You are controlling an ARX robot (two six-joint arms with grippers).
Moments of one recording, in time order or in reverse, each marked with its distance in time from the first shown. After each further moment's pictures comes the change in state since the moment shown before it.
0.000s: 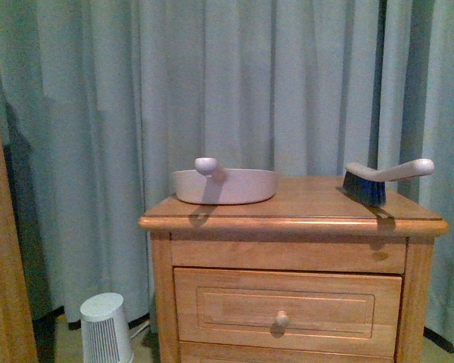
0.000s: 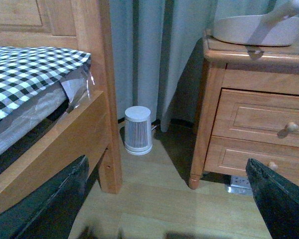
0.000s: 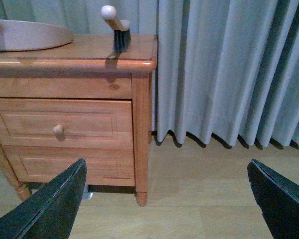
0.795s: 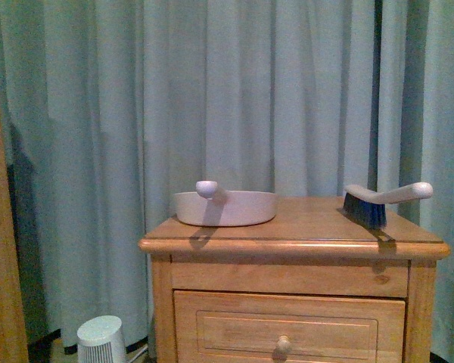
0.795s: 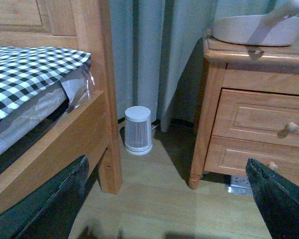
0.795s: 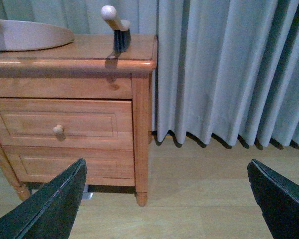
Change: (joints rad) left arm 0.000 0.000 0.000 0.000 0.000 0.000; right arm 0.000 0.000 0.000 0.000 0.000 0.000
